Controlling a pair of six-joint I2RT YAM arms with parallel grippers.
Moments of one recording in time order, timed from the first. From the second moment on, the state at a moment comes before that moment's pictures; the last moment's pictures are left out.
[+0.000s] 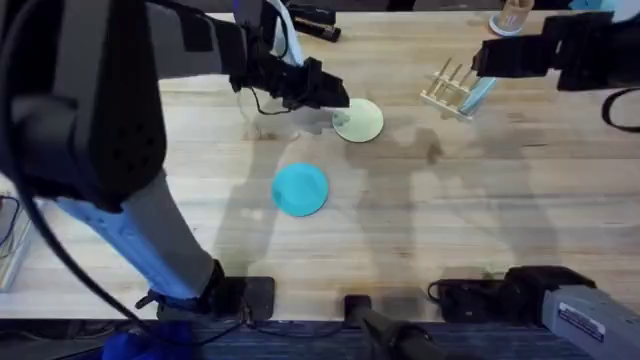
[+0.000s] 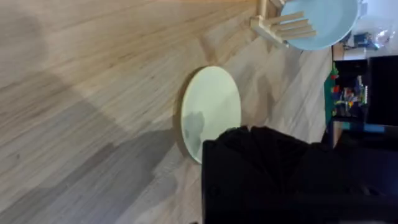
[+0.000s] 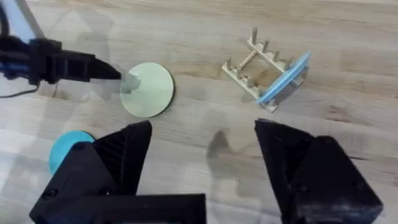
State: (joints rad) left arm -0.18 1.94 1.19 -0.38 0.94 -0.18; right arm 0.00 1.05 1.17 -0.91 -0.24 0.00
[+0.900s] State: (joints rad) left arm -0.18 2.06 1.21 -0.37 0.94 -0.18; right arm 0.00 1.05 1.17 -0.91 -0.24 0.00
